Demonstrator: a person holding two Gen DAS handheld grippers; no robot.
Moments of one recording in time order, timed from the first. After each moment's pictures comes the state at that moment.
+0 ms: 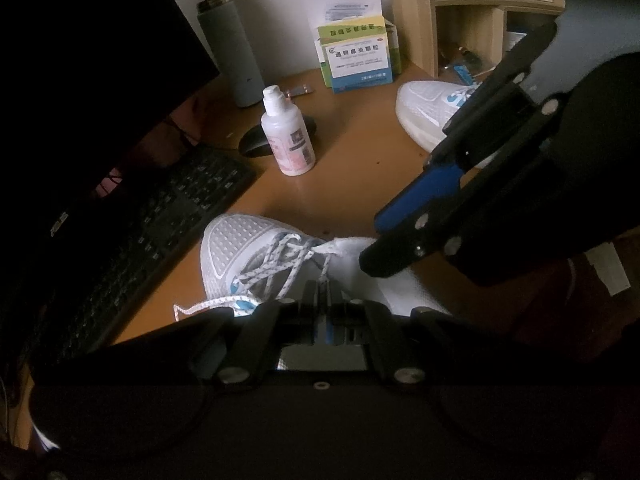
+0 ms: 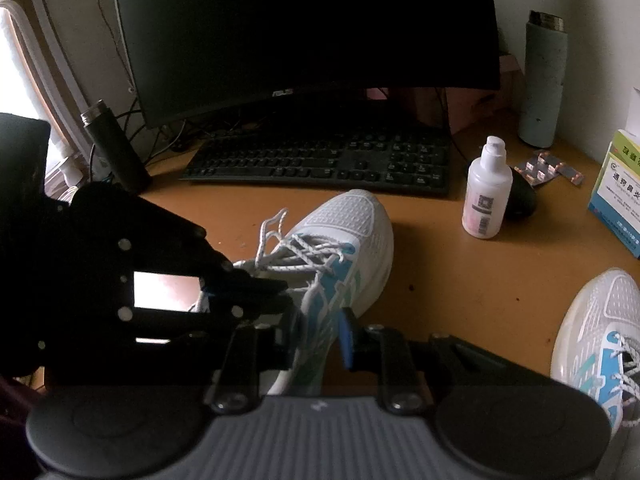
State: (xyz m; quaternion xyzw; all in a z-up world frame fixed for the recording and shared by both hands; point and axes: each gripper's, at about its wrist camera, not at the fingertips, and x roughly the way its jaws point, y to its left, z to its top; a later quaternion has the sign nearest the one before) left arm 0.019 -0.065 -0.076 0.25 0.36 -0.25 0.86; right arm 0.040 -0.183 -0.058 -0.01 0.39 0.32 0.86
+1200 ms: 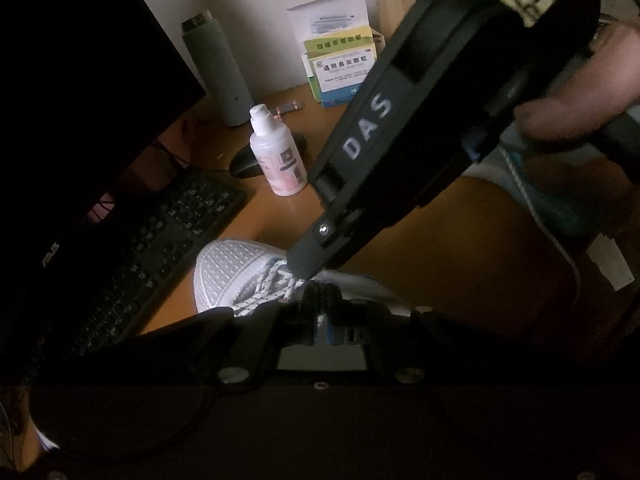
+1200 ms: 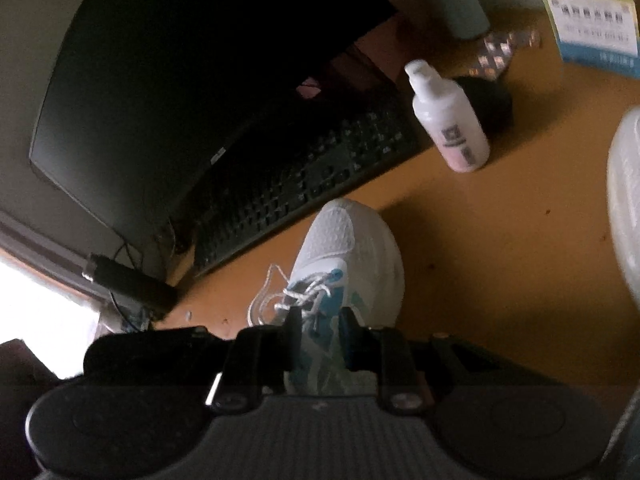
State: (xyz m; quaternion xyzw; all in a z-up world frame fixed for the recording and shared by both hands) left arm 0.023 -0.073 -0.082 0.26 0.34 -0.26 0.86; right arm 0.093 -0.217 -0.090 0.29 0.46 0.27 0.79
